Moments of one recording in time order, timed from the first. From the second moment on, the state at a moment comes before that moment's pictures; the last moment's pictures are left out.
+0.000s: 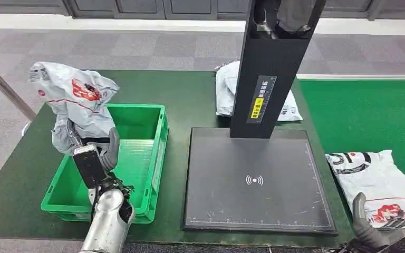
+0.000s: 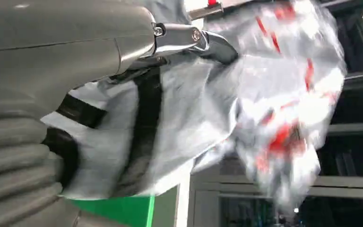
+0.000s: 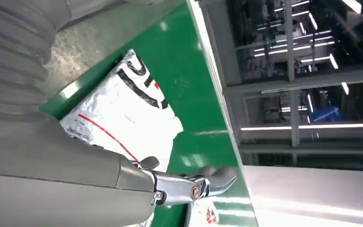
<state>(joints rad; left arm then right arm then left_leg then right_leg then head) -0.23 -0.30 0.07 -1.19 -0.20 0.70 -0.60 0.04 0.24 -0.49 -1.40 -0.01 -0.28 -0.70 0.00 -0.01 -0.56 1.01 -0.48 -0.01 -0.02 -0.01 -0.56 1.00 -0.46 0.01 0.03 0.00</state>
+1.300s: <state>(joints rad) -0.23 -0.29 -0.24 -1.06 -0.15 0.65 -0.48 0.04 0.24 -0.50 -1.41 -0.02 -0.28 -0.70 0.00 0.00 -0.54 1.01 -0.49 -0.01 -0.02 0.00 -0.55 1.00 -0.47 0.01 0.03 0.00</state>
